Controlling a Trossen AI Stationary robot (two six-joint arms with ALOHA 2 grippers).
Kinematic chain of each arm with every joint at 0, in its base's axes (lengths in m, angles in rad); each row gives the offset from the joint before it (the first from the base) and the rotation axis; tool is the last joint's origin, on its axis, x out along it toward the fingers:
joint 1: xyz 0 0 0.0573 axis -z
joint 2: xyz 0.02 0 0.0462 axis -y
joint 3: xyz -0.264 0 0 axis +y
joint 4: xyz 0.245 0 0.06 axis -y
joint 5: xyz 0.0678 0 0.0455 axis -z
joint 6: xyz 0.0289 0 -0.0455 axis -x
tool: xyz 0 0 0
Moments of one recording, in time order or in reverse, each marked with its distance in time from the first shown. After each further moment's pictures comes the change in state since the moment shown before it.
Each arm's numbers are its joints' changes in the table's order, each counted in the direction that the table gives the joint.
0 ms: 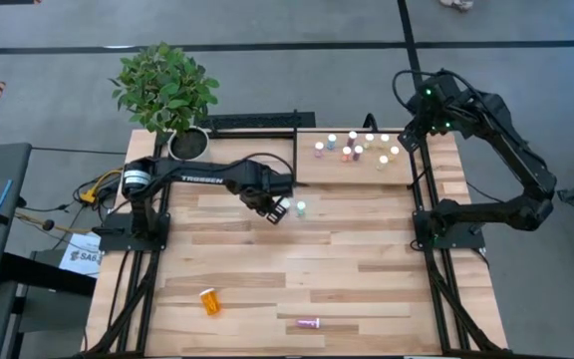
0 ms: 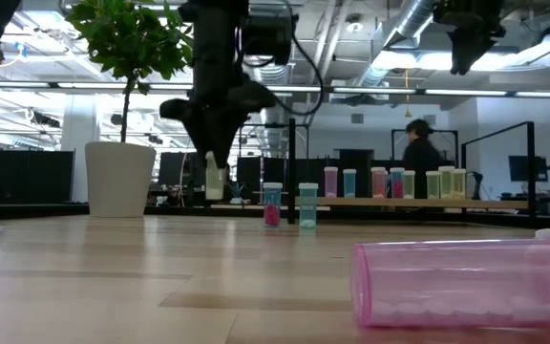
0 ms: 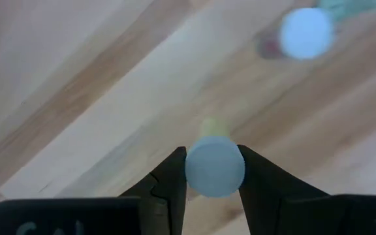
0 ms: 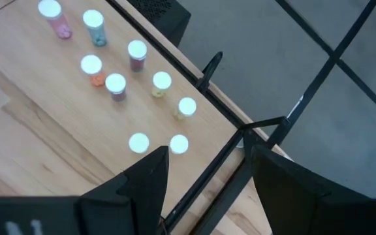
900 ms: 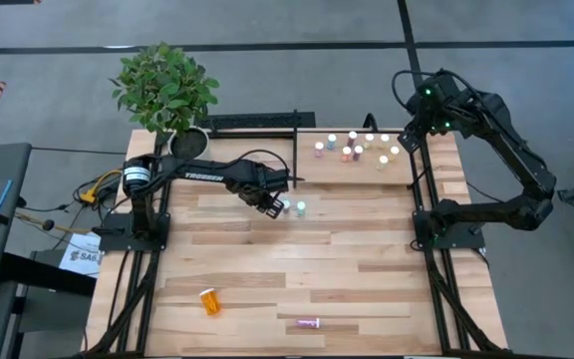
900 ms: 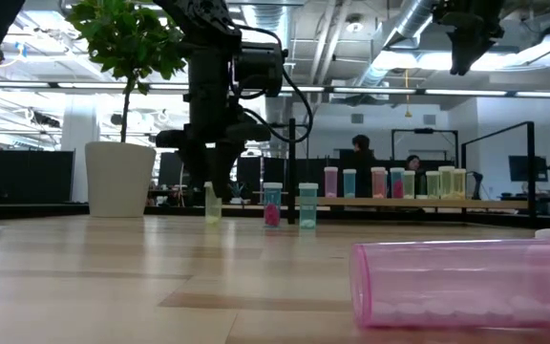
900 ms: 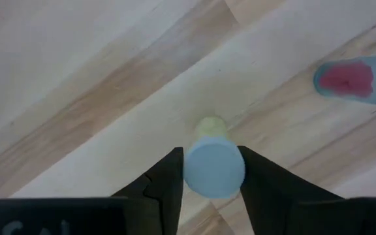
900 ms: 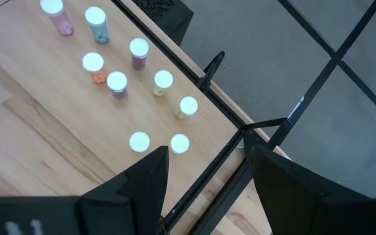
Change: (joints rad) left arm -0.079 -0.001 0.173 0.207 -0.014 -0.009; right arm 0.000 -0.005 0.000 -0.001 -0.005 0.017
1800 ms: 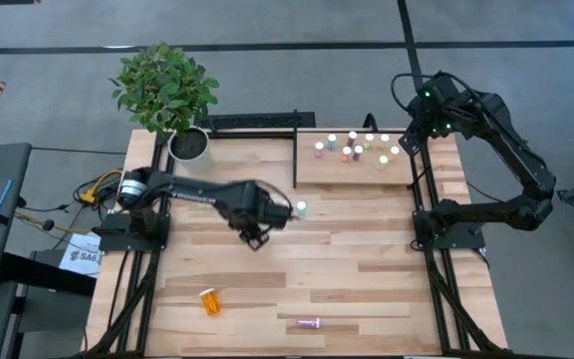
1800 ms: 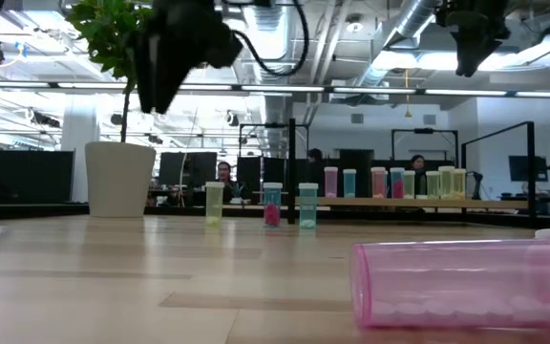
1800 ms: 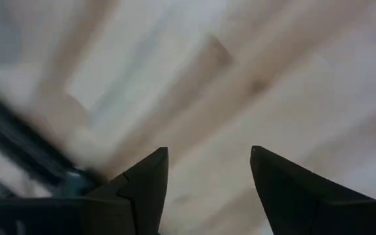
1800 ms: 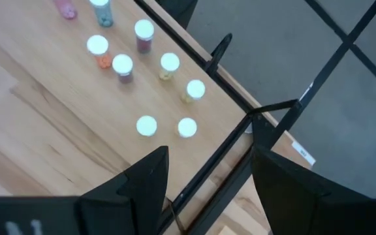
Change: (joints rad) left arm 0.266 0.000 -0.349 -0.660 0.039 0.084; right arm 0.000 0.000 0.000 -0.059 -0.017 -0.036
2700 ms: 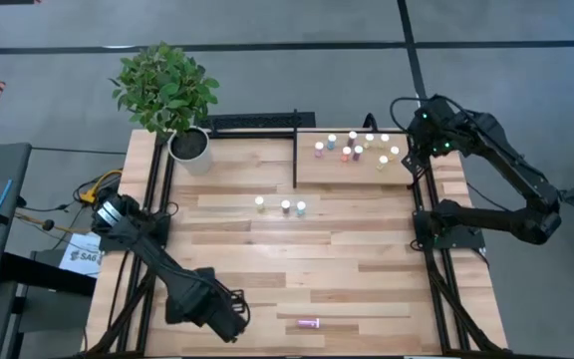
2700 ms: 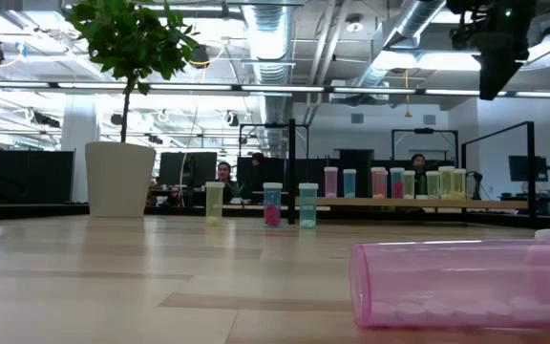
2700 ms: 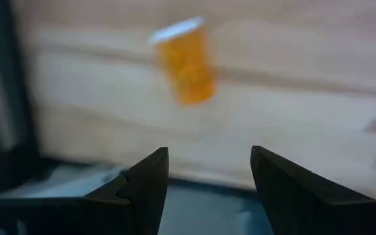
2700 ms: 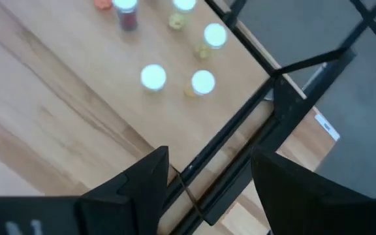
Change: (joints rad) left arm 0.628 0.034 0.058 0.232 0.197 1.559; right arm 0.000 0.138 0.272 0.045 -0.012 0.014
